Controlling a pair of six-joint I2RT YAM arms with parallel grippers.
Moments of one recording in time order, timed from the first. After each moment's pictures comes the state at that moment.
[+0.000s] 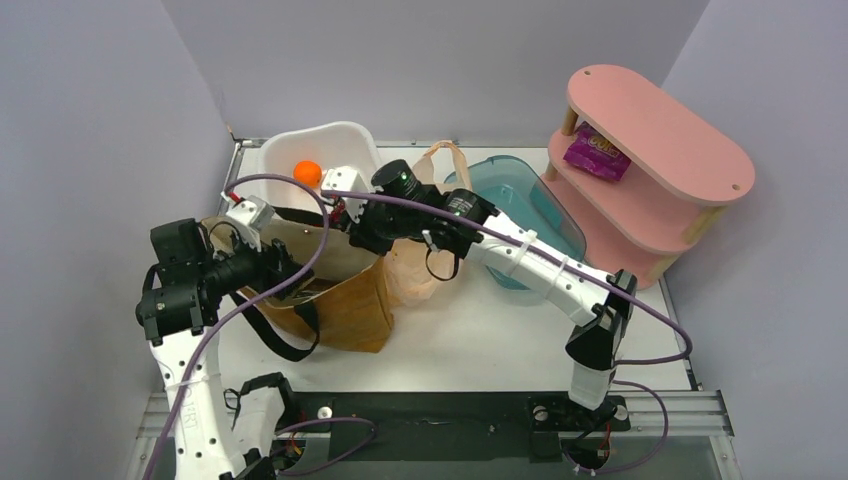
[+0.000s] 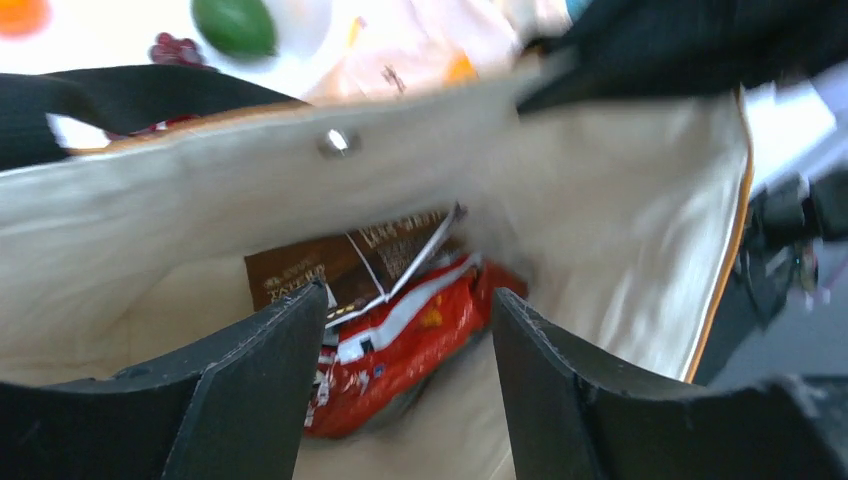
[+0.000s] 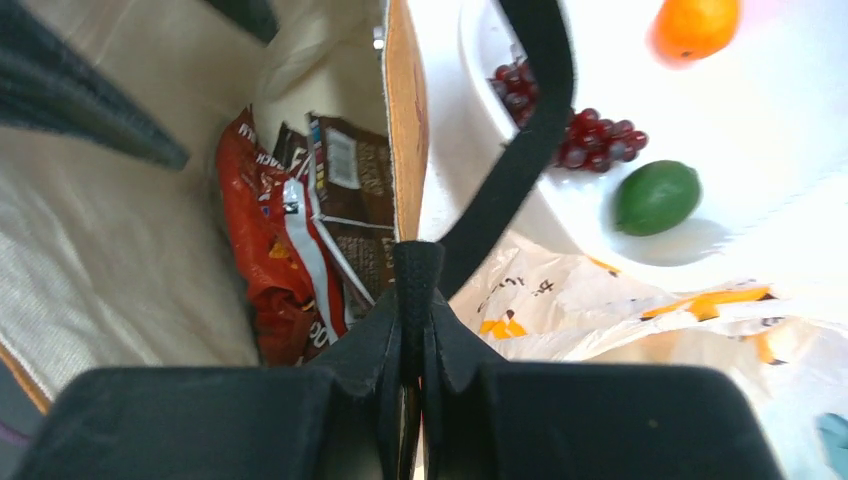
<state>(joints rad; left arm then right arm) 0.28 0.82 1.18 -1.04 0.83 0.22 1.03 1.80 1.92 -0.69 -0.20 -0.19</state>
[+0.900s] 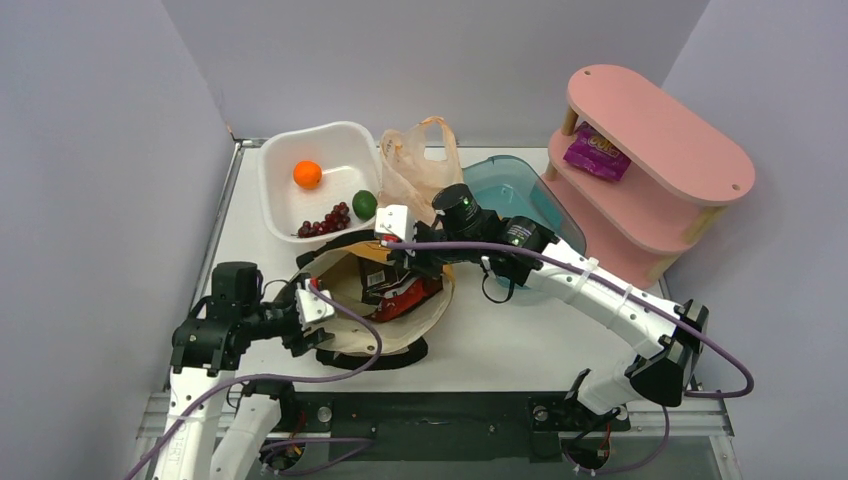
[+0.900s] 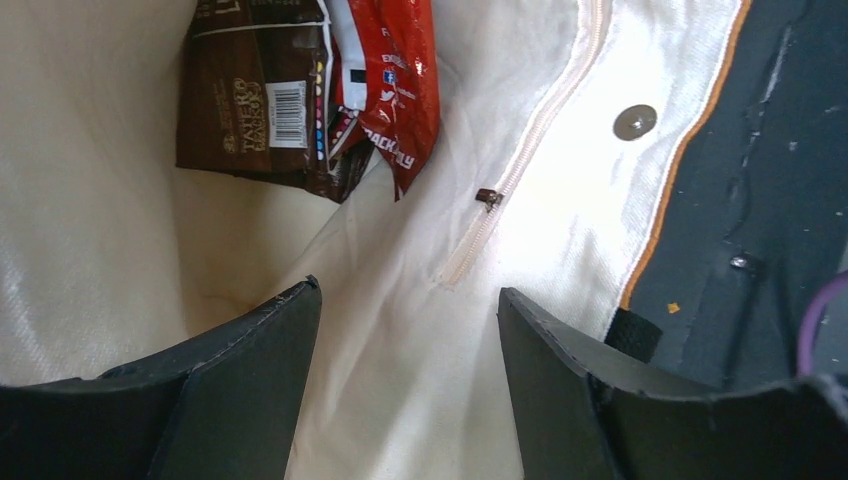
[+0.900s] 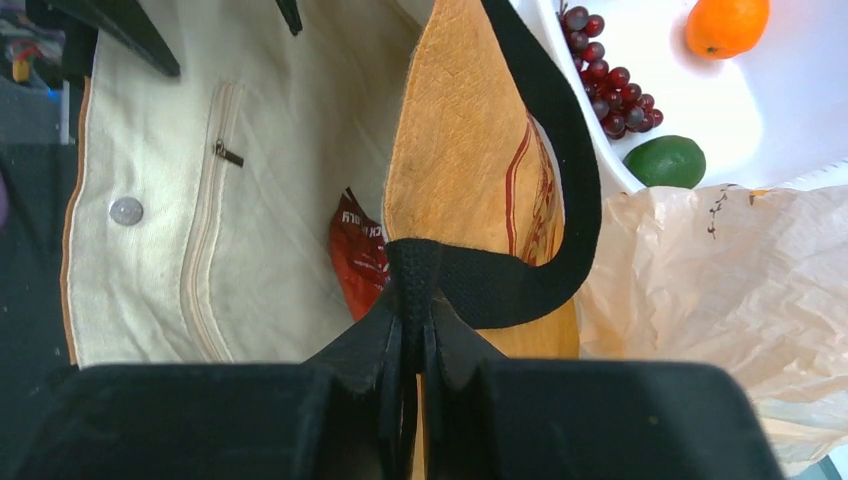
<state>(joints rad) -0.10 0.64 0.88 -1.18 0.77 0.96 0.94 1.45 1.48 -0.64 -0.38 -0.49</state>
